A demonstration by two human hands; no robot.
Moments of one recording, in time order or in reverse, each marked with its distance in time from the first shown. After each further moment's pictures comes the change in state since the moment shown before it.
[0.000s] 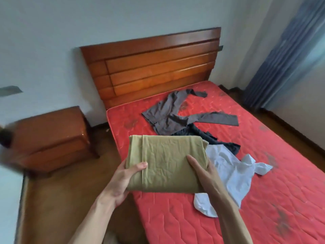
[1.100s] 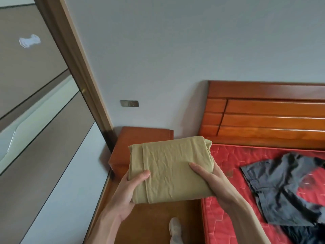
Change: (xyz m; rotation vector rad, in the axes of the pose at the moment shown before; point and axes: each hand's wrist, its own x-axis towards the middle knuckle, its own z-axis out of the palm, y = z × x) left_hand 0.048 0.245 -0.447 -0.249 0.493 0.173; right_hand 0.191 -0.145 0.557 -0.052 -0.781 -0.012
